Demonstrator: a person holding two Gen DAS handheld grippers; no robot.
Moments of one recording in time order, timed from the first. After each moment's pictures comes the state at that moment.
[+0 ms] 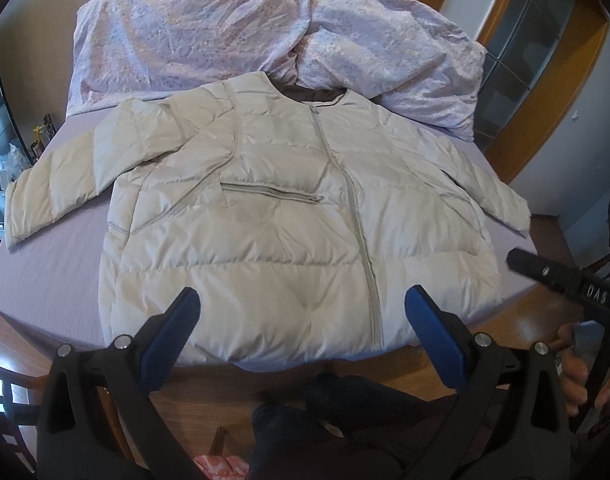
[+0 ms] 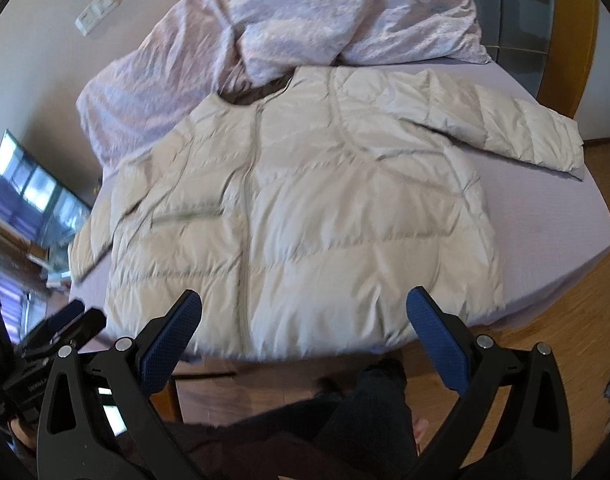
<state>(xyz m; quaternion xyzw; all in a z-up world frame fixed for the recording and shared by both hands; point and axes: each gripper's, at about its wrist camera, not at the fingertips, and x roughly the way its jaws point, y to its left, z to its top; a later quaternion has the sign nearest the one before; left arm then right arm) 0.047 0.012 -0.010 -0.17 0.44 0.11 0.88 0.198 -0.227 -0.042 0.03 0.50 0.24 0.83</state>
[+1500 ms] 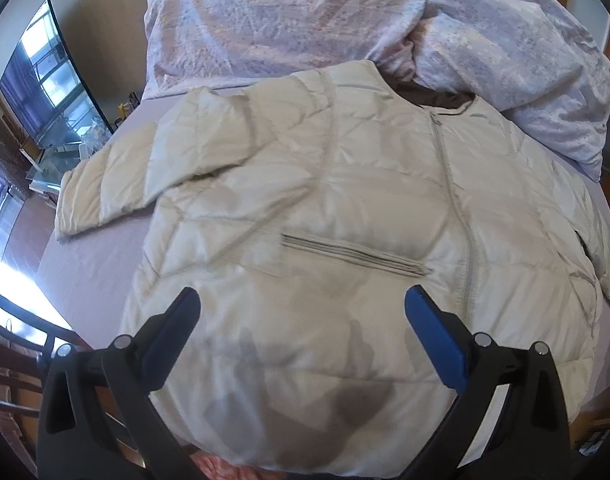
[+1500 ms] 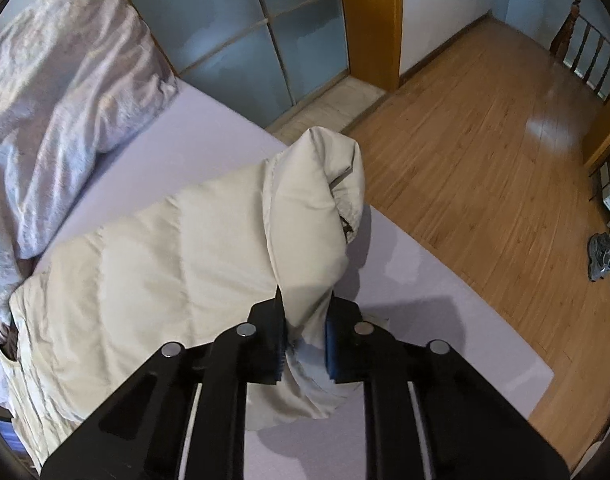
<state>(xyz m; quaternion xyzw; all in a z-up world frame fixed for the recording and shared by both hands) 0.149 0.053 -0.049 -0.15 0.48 0.32 0.80 0.508 -0.497 -0.152 0.16 0.50 -0.07 0.85</state>
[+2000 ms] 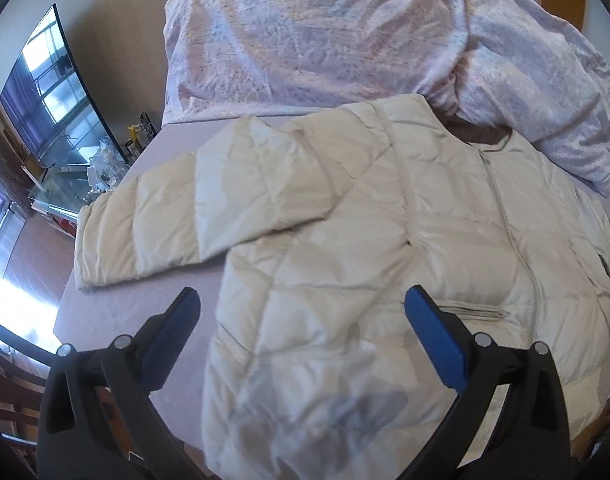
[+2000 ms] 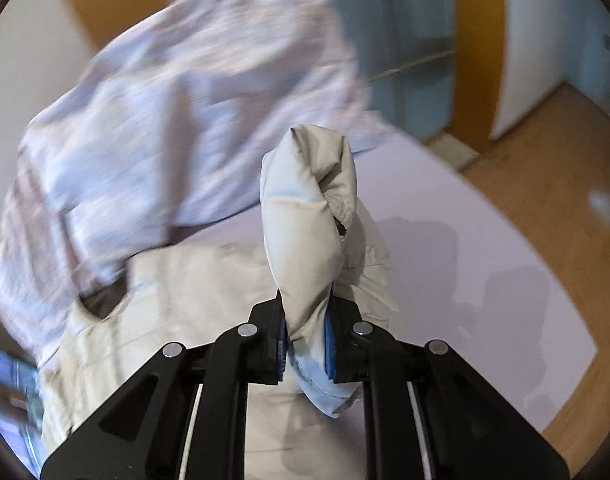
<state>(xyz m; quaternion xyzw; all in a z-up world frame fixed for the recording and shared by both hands) 0.125 0.143 -0.038 -0.13 0.46 0.32 0.82 0.471 -0.295 -0.065 0.11 0.46 0.11 0.87</state>
